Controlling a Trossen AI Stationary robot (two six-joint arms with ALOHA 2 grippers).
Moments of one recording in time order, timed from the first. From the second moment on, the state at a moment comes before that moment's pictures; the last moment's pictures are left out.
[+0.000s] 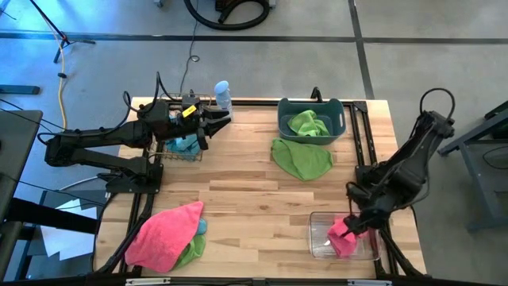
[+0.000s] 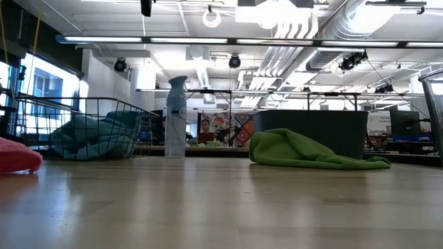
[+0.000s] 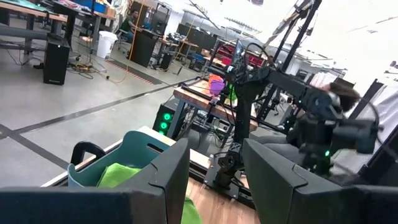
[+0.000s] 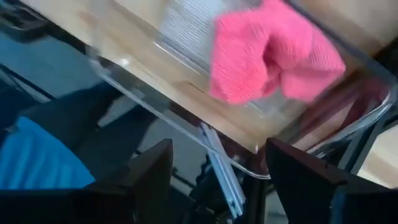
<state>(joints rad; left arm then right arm) 0.16 0.97 0.89 0.13 -0.12 -0.35 0.85 1.11 1.09 -1.11 -0.16 1.90</state>
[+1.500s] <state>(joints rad) -0.15 0.96 0.90 0.57 -0.26 -0.23 0.00 1.12 1.09 -0.49 0.23 0.65</state>
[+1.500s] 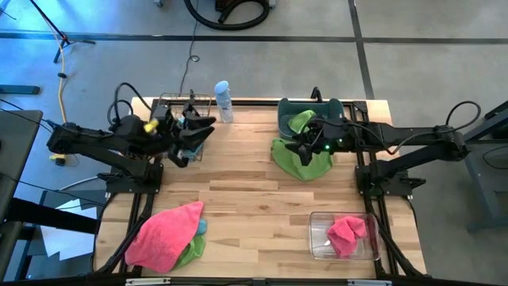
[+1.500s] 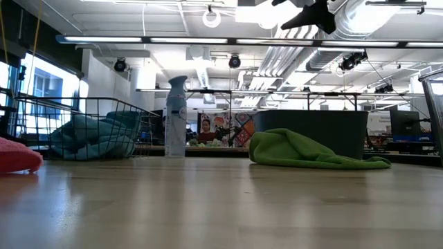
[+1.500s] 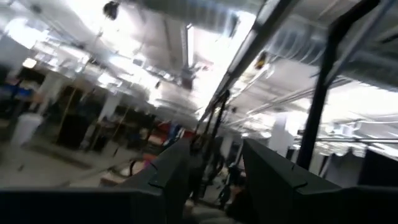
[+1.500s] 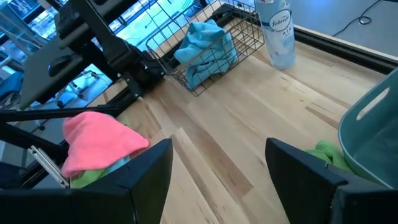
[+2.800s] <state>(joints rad) -0.67 1.47 1.15 -1.28 0.28 -1.03 0.00 1.12 1.09 -0.60 0.23 0.63</state>
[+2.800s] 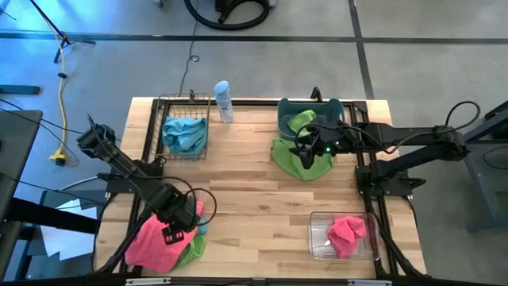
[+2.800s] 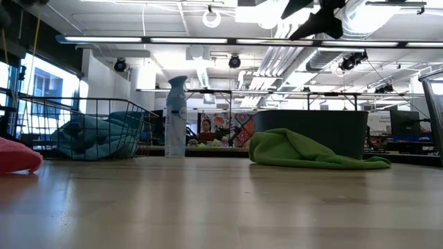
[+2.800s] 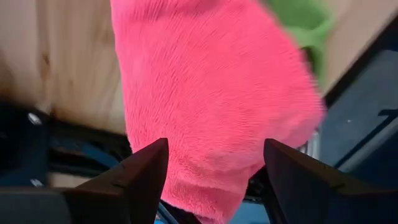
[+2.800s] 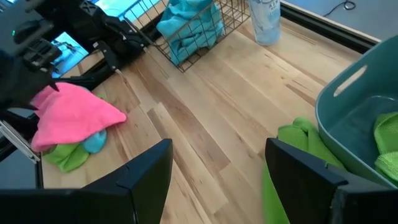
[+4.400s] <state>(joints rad) -0.63 1.19 1.18 -1.11 0.30 -1.14 0.00 1.12 1.09 -0.62 0.28 0.62</state>
